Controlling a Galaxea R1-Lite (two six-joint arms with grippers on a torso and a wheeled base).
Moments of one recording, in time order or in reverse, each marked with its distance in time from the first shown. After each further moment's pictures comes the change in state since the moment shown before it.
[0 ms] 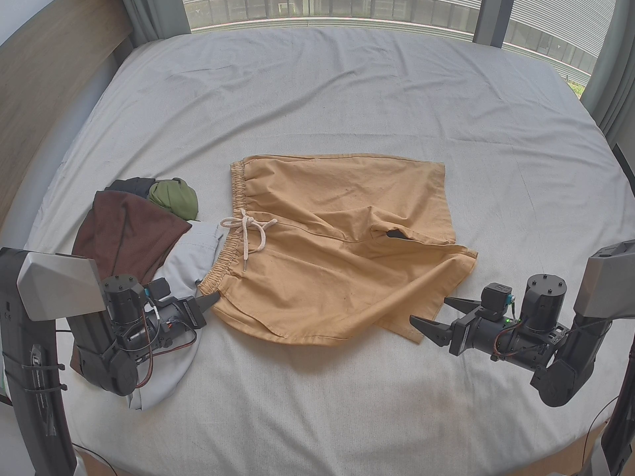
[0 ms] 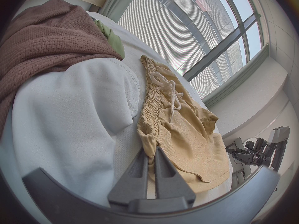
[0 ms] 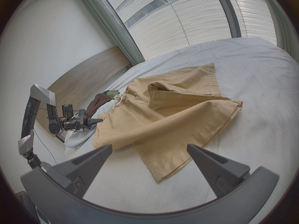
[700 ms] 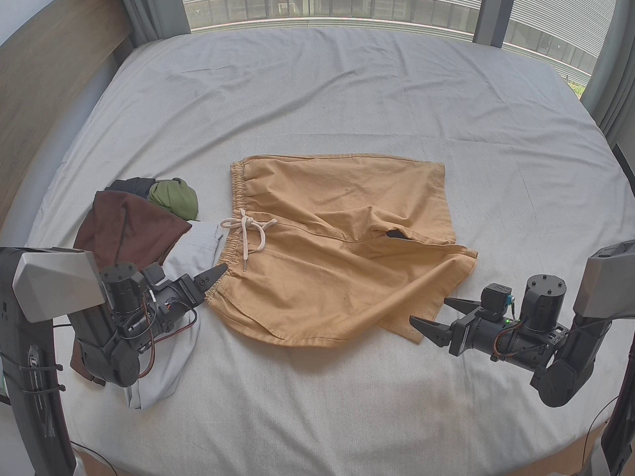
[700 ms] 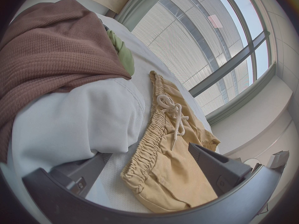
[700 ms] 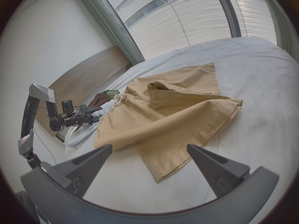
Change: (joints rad) left arm -0.003 -0.020 -0.066 0.001 0.115 -0.165; right arm 0.000 0.003 0.001 -0.001 0.000 0.000
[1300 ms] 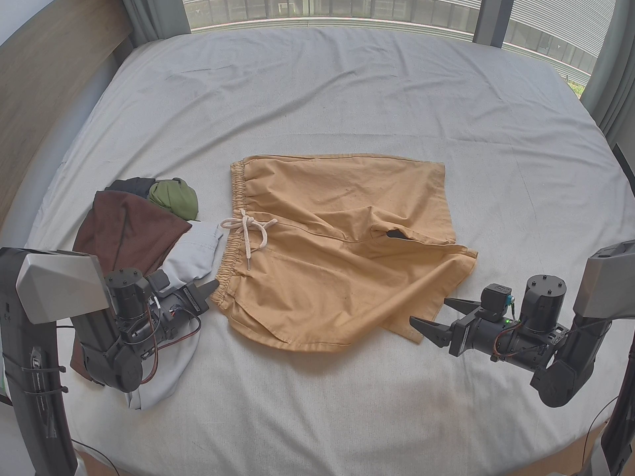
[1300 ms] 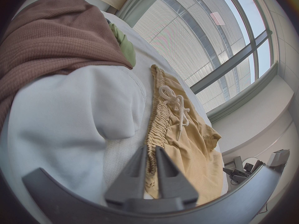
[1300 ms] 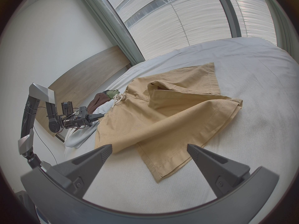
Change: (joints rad) left arm -0.028 0.007 0.028 0.002 0.000 0.000; right arm 0.000 0.000 0.001 -0.001 0.000 -0.002
